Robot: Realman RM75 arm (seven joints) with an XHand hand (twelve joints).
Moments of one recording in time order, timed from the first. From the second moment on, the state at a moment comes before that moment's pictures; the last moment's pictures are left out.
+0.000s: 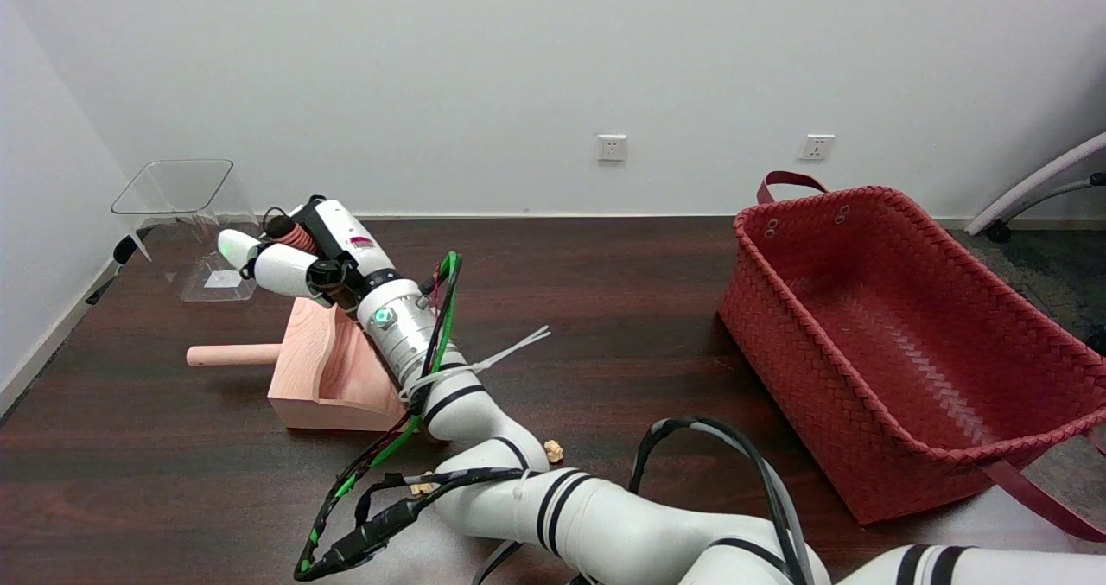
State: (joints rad) arm 0.59 -2.00 -1.79 0.45 0.15 0.71 0.88
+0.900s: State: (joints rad) arm 0.63 -2.04 -1.80 0.43 0.15 0.85 1.11
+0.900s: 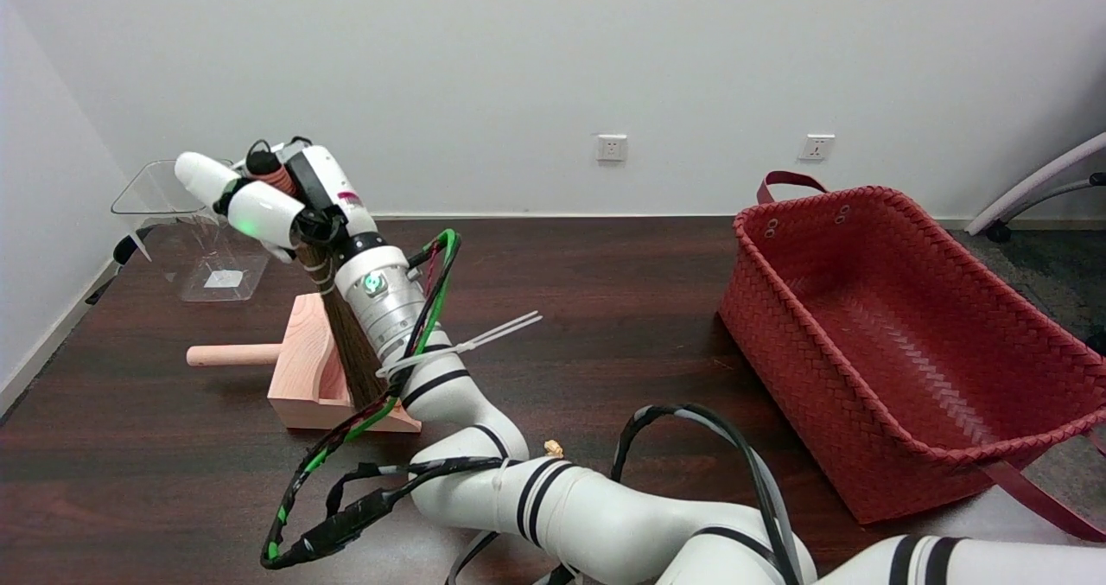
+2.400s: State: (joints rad) arm 0.70 -2.04 -1.78 0.27 0.10 0.68 0.79
